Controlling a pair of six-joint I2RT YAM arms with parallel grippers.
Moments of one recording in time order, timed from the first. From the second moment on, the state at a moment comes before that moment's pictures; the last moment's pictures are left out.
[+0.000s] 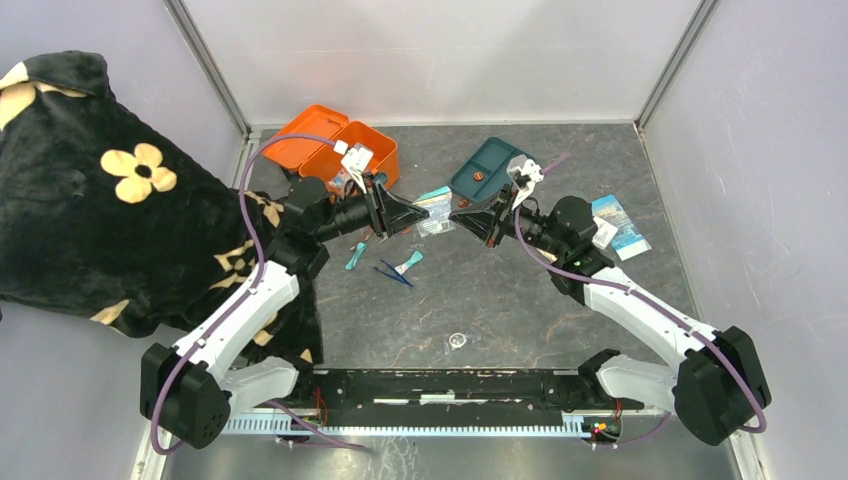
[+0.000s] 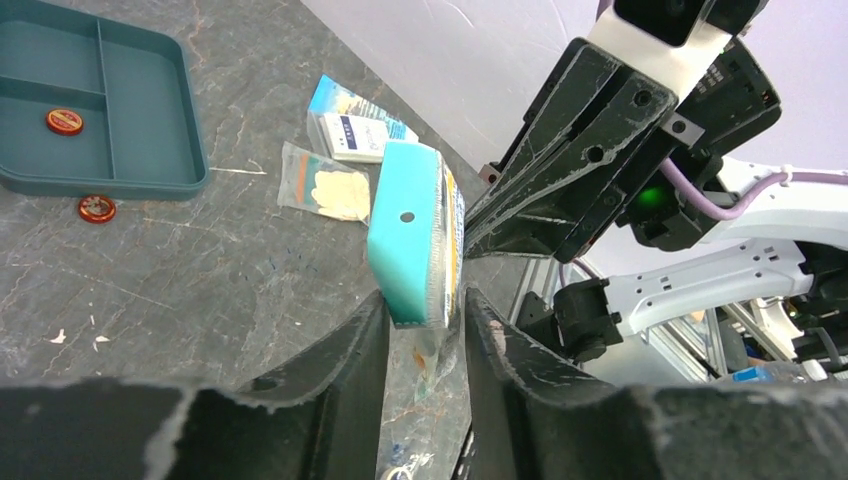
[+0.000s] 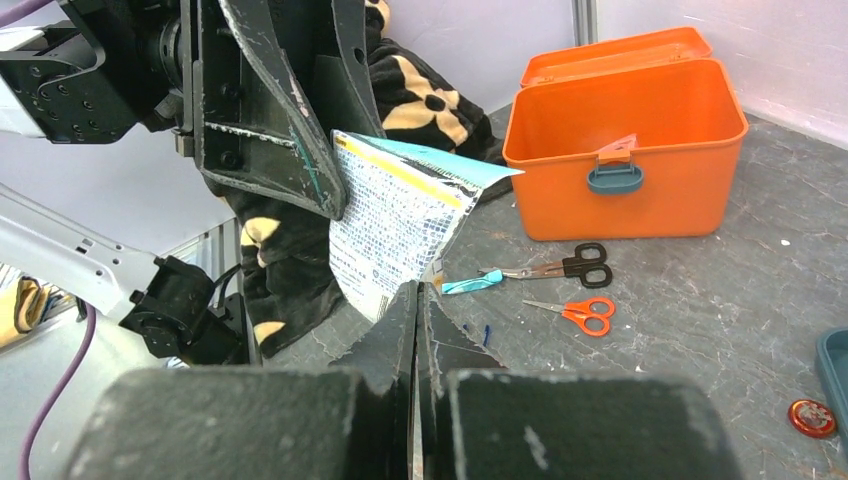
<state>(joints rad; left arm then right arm) -0.45 1.11 0.84 0.23 0.68 -0.58 0.53 1.14 0.70 0.59 -0.61 0.37</state>
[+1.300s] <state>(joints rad) -0.08 1.80 1.49 -0.28 0.10 -0.43 0.52 0.87 0.58 0.06 -0.08 0.21</state>
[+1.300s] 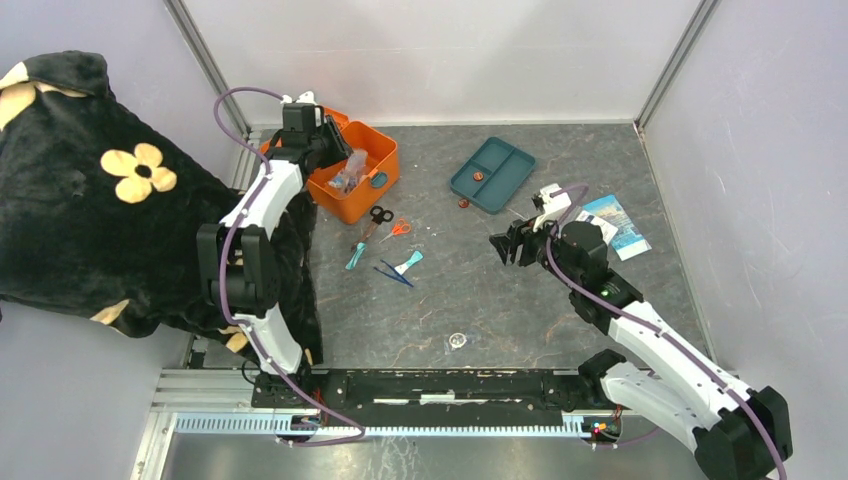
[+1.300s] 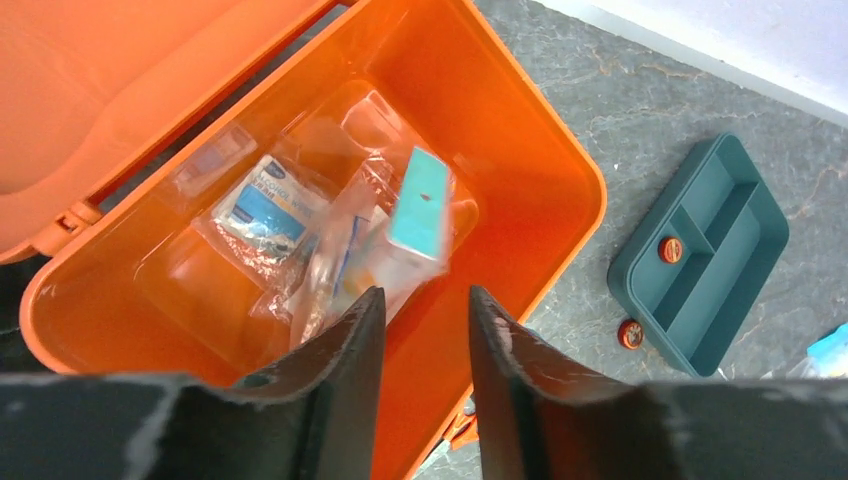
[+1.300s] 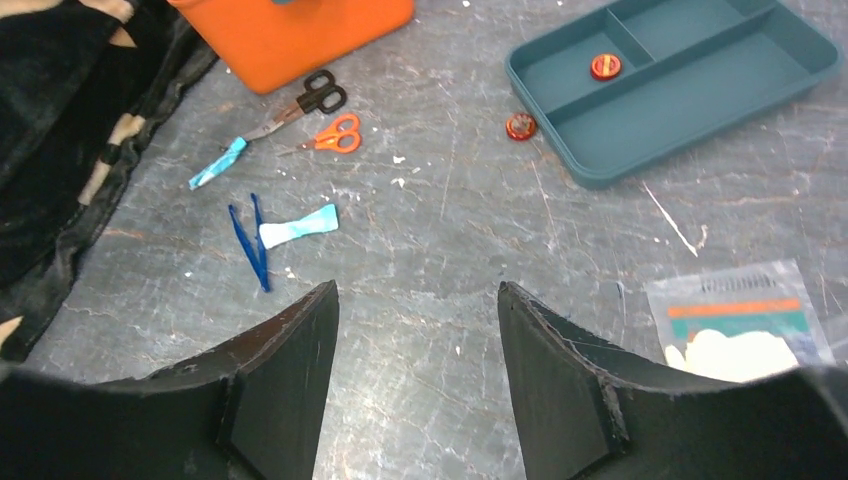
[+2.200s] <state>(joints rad) -0.08 1.21 1.03 -0.29 0.10 -0.42 0.34 1.06 0.65 -0.23 0.28 0.37</state>
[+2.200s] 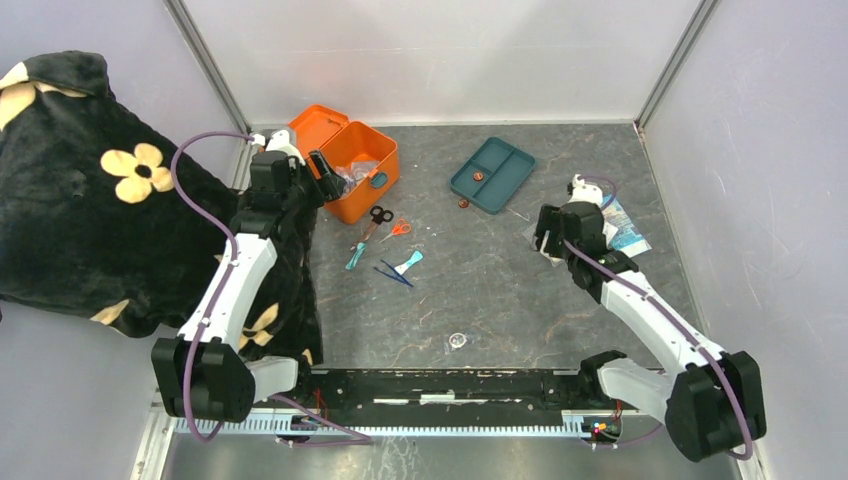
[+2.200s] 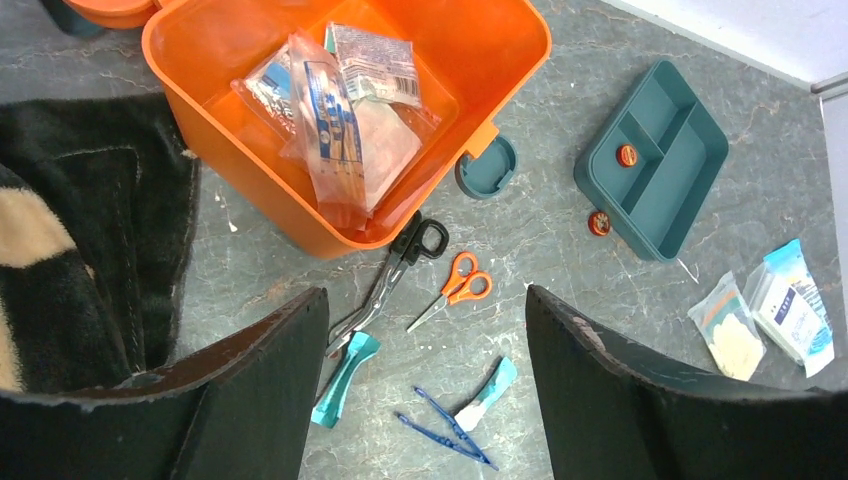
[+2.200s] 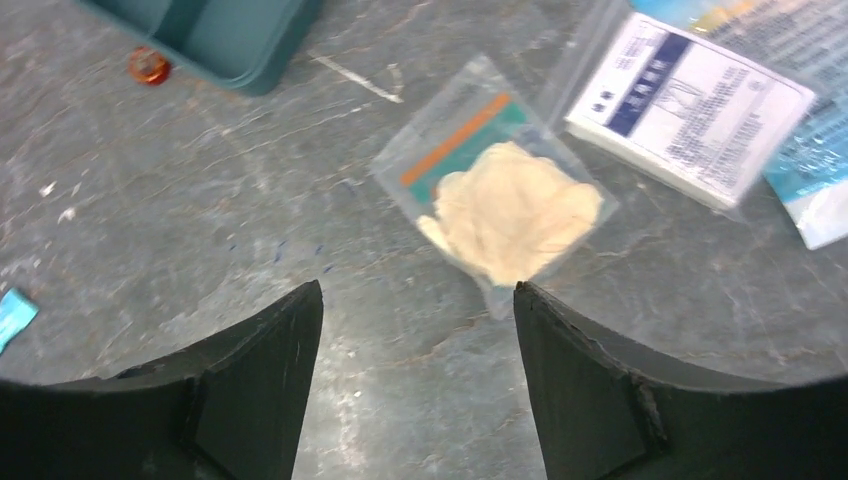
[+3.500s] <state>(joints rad) -0.08 1.22 1.03 -0.29 0.17 -0.42 -0.31 1.51 0.66 0.06 -0.07 0.56</state>
